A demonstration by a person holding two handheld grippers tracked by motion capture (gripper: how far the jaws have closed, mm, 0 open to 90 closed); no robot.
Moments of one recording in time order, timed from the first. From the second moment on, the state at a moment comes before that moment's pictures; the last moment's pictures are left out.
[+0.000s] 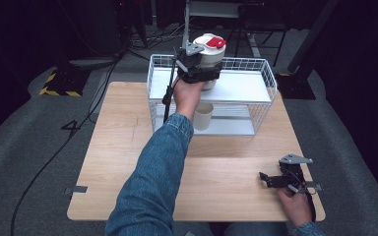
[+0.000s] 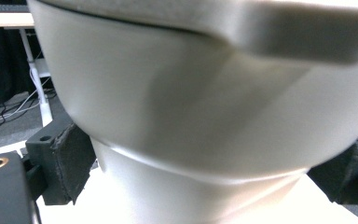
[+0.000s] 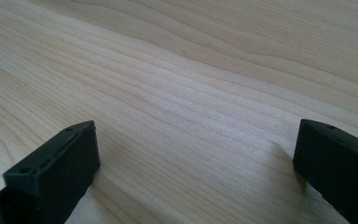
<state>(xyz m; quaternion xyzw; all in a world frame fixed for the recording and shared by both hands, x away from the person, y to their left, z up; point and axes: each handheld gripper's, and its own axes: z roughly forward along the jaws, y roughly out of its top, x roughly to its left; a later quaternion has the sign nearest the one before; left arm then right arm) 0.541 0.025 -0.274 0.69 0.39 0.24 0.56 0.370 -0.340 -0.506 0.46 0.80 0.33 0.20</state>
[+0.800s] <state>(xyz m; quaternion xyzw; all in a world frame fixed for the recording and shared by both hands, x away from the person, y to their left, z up) 0.544 0.017 -0.287 0.70 0.39 0.23 0.56 0.370 -0.340 -0.506 0.46 0.80 0.33 0.20</state>
